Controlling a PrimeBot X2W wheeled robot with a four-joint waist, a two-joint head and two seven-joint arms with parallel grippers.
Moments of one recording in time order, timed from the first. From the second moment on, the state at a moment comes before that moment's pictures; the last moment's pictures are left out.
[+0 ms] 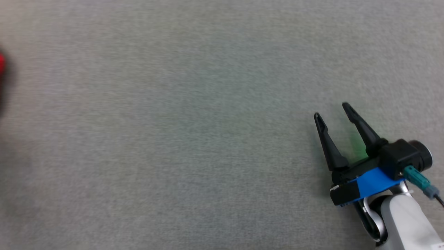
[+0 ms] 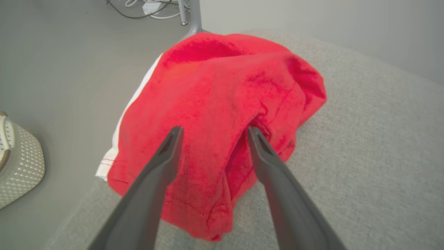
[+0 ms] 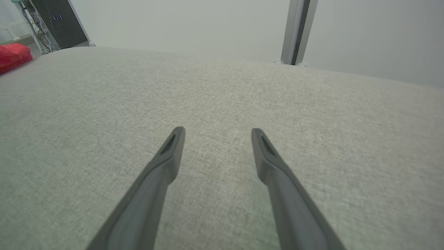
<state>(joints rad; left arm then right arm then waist) -0.40 0.51 0.22 0.41 -0.59 0.01 0.26 -0.27 -0.20 0.16 0.09 0.15 0.13 -0.14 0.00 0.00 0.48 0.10</state>
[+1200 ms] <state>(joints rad) -0.66 0.50 -0.13 -0.09 -0.62 -0.10 0.50 -0.12 -0.10 0.08 0.14 0.20 0.13 -0.18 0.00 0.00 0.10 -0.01</state>
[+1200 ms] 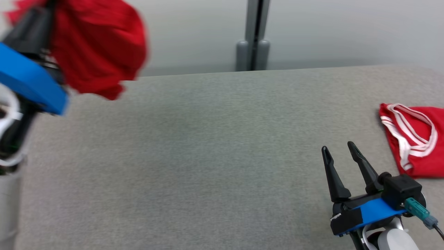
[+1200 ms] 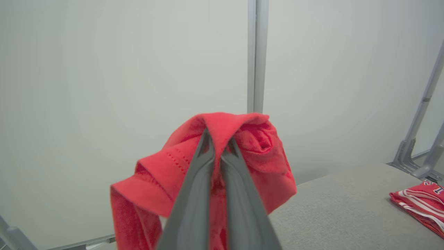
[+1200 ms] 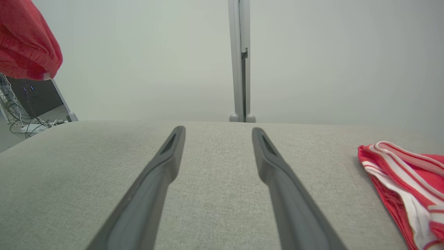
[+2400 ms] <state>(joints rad) -0.33 0.21 -0.49 0.31 -0.61 -0.09 -0.17 -0.08 -0.10 0.04 0.11 0.20 0.13 -0.16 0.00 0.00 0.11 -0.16</state>
